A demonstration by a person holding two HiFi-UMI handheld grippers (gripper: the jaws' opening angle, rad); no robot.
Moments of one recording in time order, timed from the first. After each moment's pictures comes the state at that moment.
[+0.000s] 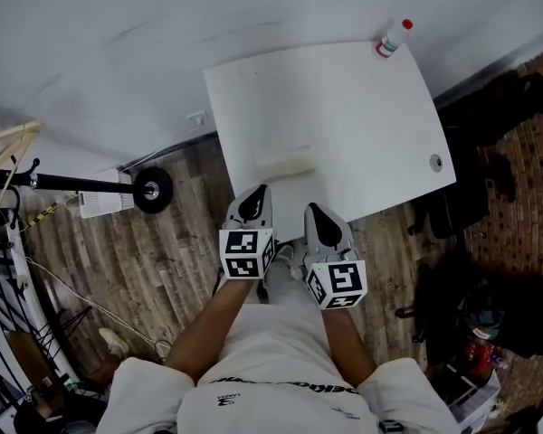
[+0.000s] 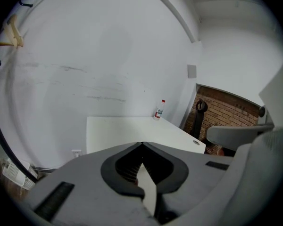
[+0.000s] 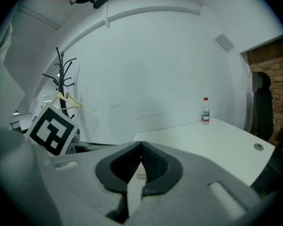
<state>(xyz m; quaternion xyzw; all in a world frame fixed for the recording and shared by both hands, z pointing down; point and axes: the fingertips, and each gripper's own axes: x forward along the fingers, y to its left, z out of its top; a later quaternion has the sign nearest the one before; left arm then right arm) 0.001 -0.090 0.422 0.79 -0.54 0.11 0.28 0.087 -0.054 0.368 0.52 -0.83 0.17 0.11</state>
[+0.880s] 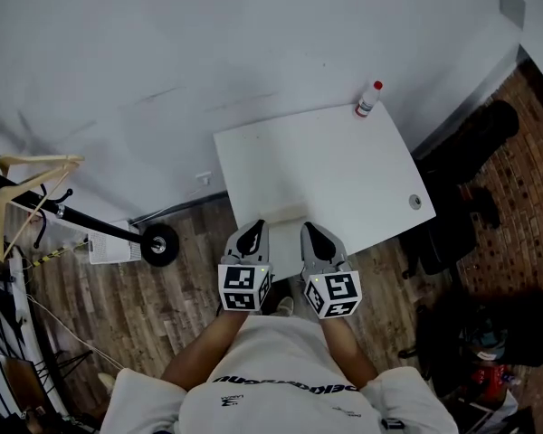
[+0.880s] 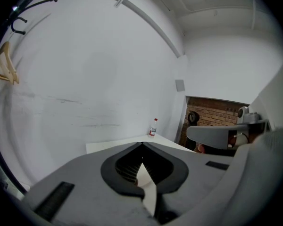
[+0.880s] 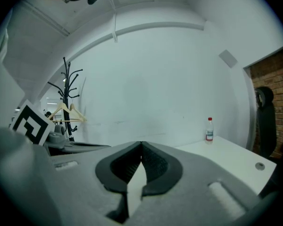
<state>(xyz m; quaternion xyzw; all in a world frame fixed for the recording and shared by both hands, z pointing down) -0.010 -0.065 0.299 0.82 -0.54 0.06 0.19 0.077 -0.055 0.270 0.52 -0.84 0.12 0.06</state>
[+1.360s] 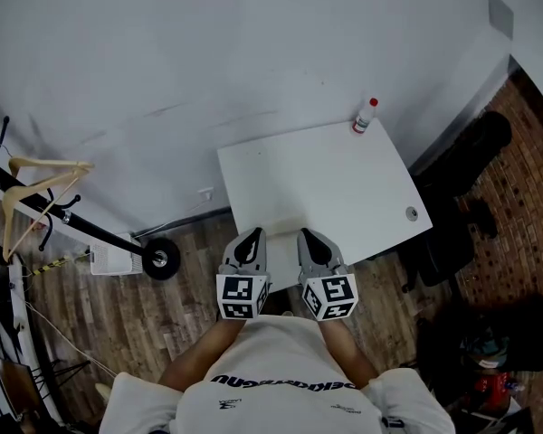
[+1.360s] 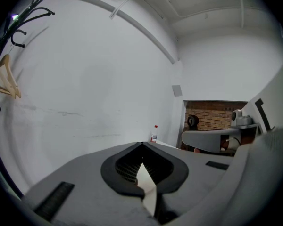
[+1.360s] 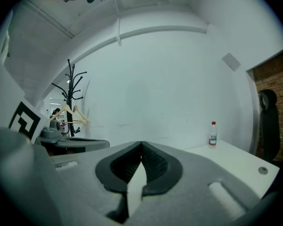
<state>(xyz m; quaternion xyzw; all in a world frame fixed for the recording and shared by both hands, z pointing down) -0.018 -0.049 0.265 0.83 -0.55 0.04 0.13 0.070 -0.047 0.253 0.51 -0.85 0.10 0.05</state>
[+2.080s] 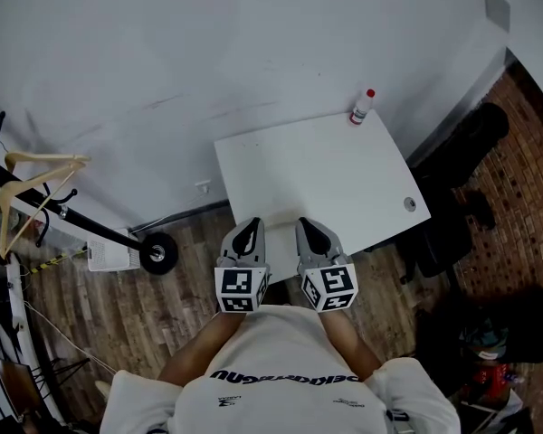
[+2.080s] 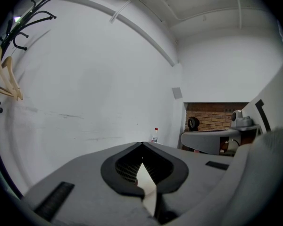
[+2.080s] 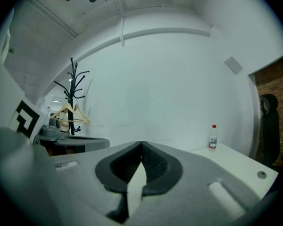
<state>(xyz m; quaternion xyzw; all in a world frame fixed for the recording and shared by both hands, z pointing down) -0.024 -0.046 0.258 0.82 -0.55 0.02 0.12 0.063 -0.044 0.248 0.51 -0.86 0.08 0.05</state>
